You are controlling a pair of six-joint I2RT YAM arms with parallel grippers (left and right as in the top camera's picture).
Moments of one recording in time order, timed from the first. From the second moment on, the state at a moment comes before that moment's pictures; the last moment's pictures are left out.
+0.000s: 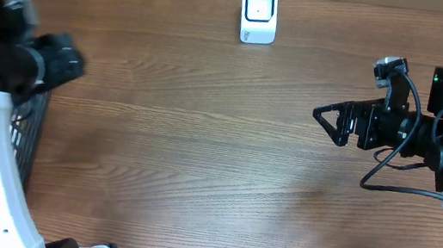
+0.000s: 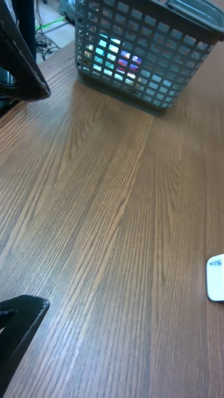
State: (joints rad) left arm 0.35 1.50 1.93 -1.52 0.12 -0.29; right arm 0.05 1.28 1.37 -1.02 -0.70 -0.01
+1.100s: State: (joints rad) left arm 0.83 1.50 1.80 -1.40 -0.04 -0.72; right arm 0.05 1.28 1.37 -1.06 -0.66 -0.01
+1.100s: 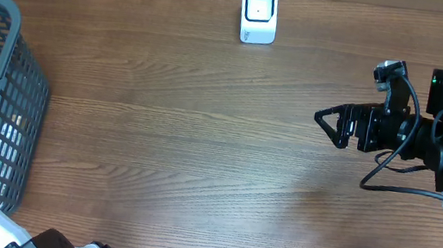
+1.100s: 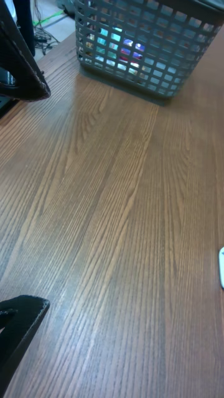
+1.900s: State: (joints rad) left arm 0.95 1.50 1.45 -1.01 -0.09 -0.65; right arm 0.05 1.28 1.37 -1.06 -0.61 -0.01
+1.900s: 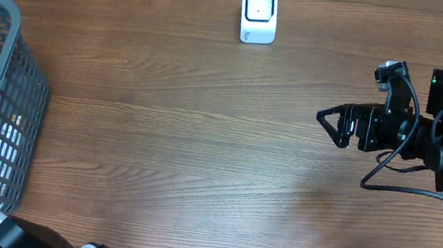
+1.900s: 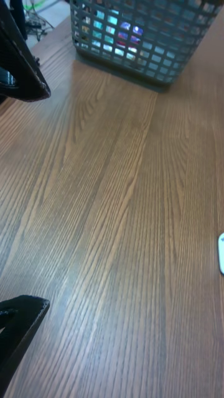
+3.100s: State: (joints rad) left arm 0.96 1.89 1.44 -0.96 -0.29 -0.63; right arm 0.05 1.28 1.37 -1.06 -0.58 -0.01
